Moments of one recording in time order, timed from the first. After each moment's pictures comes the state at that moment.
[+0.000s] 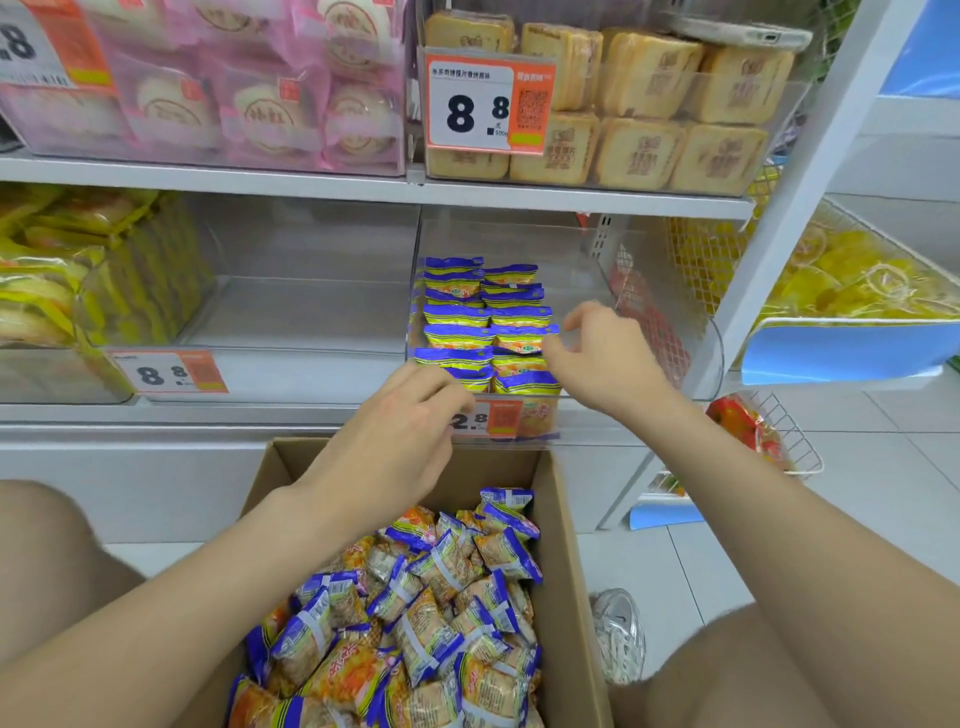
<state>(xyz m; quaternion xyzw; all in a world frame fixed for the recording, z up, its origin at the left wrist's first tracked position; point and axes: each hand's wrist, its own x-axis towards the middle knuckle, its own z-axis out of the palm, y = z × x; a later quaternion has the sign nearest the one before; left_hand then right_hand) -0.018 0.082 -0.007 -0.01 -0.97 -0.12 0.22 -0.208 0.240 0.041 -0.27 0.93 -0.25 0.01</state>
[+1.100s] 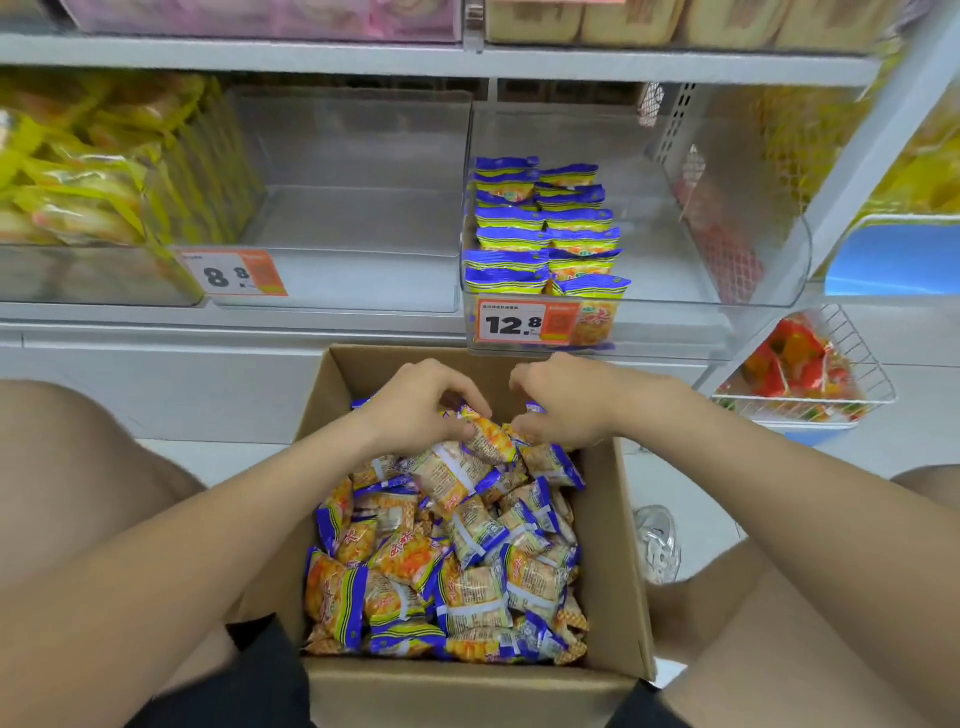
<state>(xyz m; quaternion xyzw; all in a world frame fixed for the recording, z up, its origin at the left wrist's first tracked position) 0.007 0.055 -0.082 0.12 -0.93 -0.35 -0.05 -0.130 0.225 -0.031 -0.52 0.82 0.08 0.22</state>
